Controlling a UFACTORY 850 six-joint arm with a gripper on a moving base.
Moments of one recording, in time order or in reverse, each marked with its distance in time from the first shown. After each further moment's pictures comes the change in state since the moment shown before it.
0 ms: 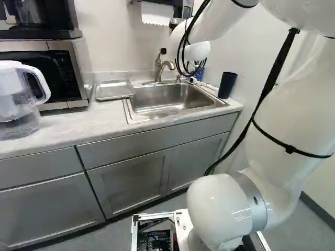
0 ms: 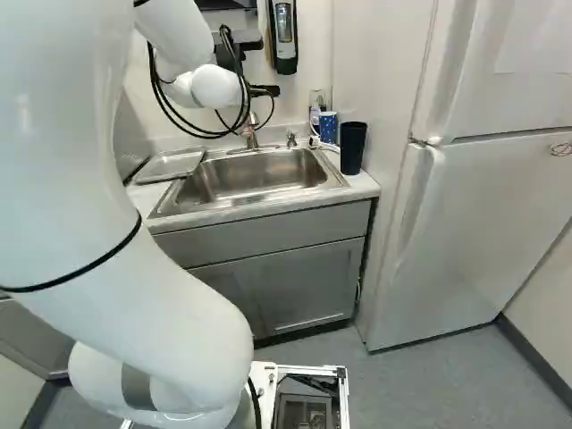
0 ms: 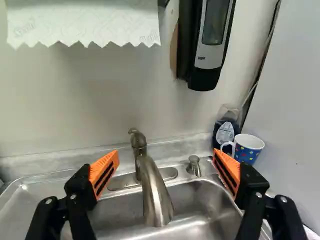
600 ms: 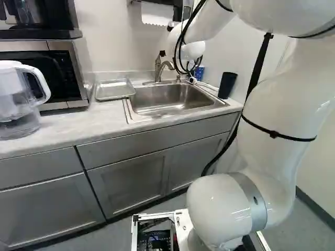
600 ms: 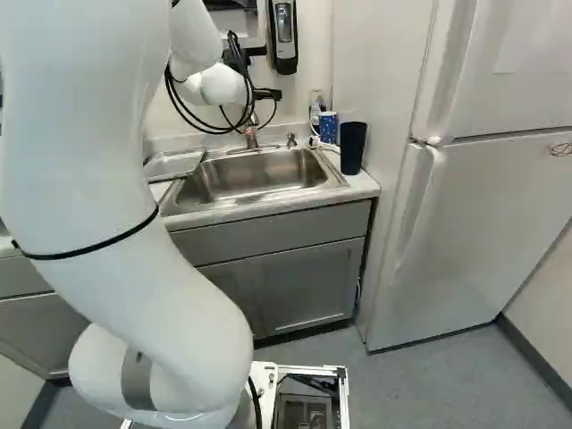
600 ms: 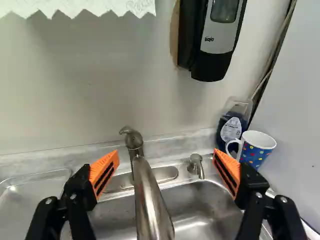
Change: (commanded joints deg) arm -0.2 -6.6 -6.8 0.0 -4.1 0.0
